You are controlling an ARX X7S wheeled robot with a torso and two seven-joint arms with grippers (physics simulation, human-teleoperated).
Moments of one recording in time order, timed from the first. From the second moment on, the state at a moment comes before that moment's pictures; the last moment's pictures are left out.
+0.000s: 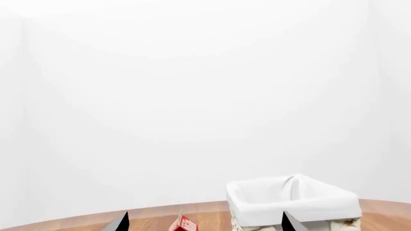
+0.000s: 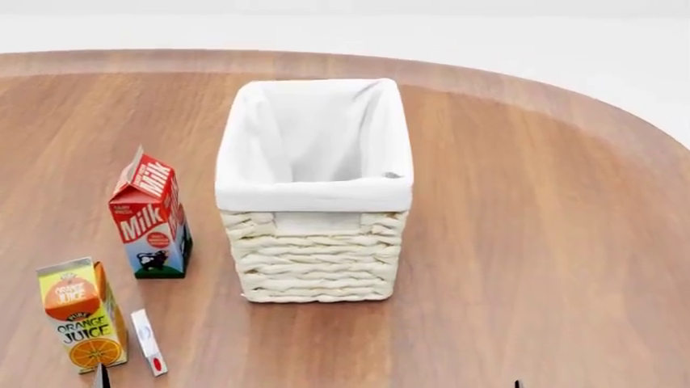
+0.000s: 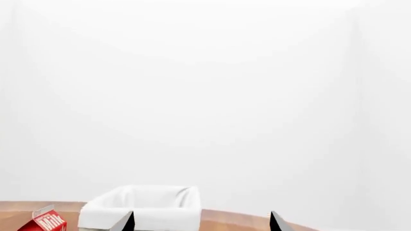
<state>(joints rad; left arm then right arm) 0.23 -0.29 0.24 0.35 0.04 0.34 -0.37 -0.21 0.25 -0.29 -0.28 -0.03 -0.44 0.37</state>
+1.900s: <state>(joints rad) 0.21 -0.32 0.26 0.34 0.02 0.33 -0.41 -0.11 0.45 -0.30 -0.17 0.22 -0.43 0.20</state>
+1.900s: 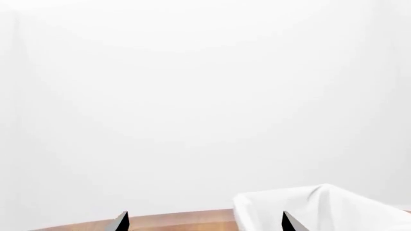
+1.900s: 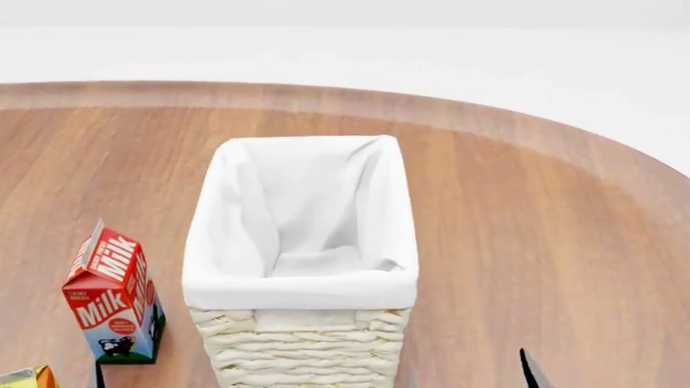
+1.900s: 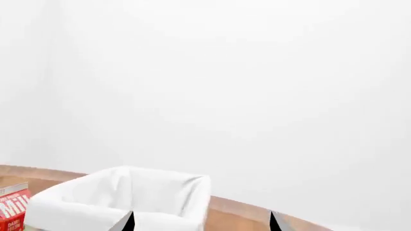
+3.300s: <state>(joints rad) 0.21 -0.34 0.28 0.35 0.01 0.32 -0.43 0.12 0.68 -0.64 0.22 0.47 -0.36 -0.72</state>
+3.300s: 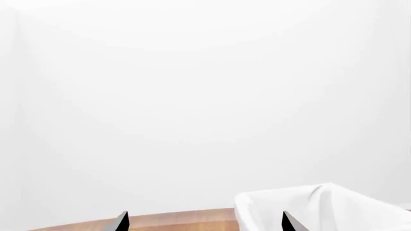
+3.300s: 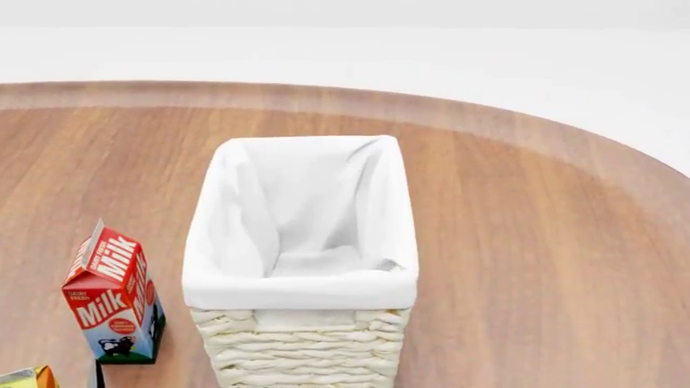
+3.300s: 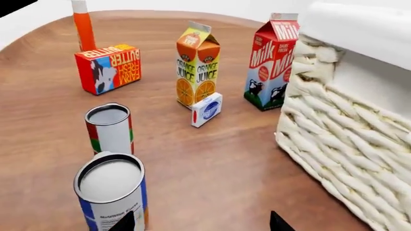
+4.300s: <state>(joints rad) 0.20 -0.35 0.29 0.35 0.01 0.32 -0.44 0.10 0.70 -0.75 0.07 0.31 -0.35 -0.74</state>
